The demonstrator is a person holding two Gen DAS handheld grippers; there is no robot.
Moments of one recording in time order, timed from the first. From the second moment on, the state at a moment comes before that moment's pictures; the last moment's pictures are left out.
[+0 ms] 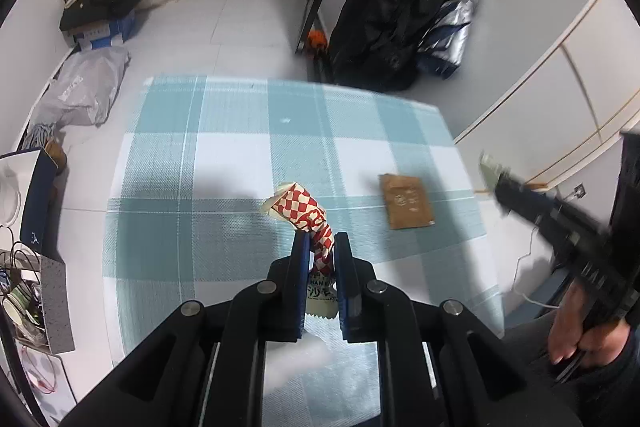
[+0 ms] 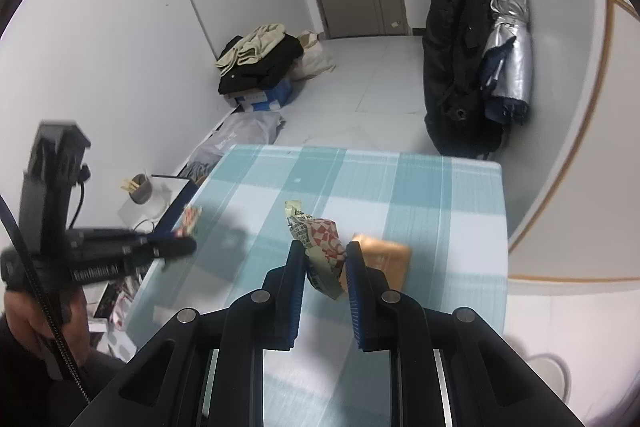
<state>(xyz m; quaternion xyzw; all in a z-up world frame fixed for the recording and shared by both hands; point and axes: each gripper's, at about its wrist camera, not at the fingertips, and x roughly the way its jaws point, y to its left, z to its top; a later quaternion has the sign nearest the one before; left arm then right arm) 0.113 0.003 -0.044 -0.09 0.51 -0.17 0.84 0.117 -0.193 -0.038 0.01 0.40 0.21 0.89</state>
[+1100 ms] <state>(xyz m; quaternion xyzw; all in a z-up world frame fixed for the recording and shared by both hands) 0.010 -0.010 0.013 -0.13 0.41 -0.19 0.88 -0.020 -0.249 0.038 0.04 0.29 0.20 0.93</state>
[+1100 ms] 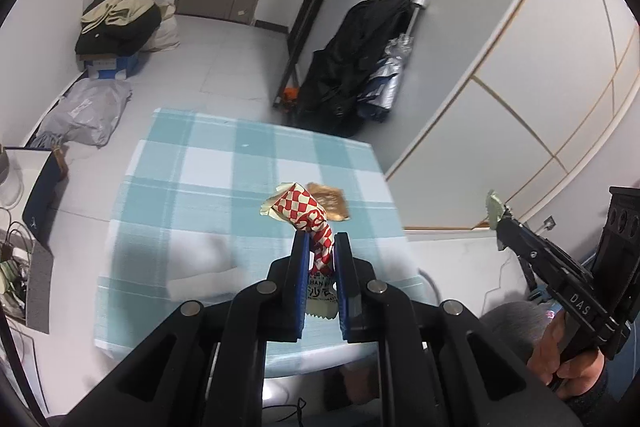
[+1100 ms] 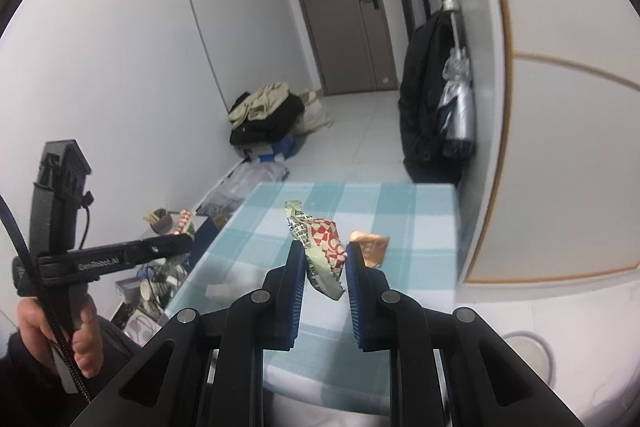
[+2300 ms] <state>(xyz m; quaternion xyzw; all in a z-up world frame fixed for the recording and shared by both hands) 0.055 -0.322 -0.024 -0.03 0.50 -0.42 0.75 -0.030 -0.550 -0.070 0.23 0.38 0.00 0.90</state>
